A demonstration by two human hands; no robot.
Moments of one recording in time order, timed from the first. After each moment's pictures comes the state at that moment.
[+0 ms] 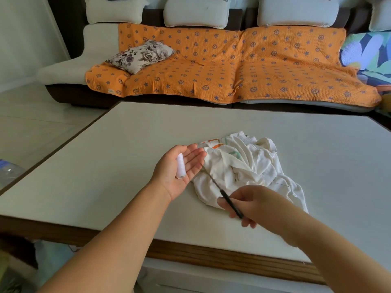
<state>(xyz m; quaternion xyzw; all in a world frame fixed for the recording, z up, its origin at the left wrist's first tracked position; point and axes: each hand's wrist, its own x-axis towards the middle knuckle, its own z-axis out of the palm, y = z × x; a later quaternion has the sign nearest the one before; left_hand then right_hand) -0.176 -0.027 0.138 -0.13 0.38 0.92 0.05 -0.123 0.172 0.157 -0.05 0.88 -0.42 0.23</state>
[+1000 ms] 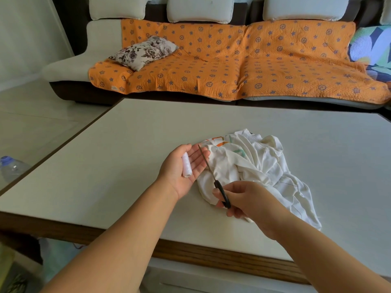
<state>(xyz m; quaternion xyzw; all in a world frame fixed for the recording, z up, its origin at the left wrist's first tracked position) -0.184 -0.024 0.132 -0.16 0.36 0.92 0.05 -0.140 0.149 0.133 -0.02 0.80 -0.56 0.22</state>
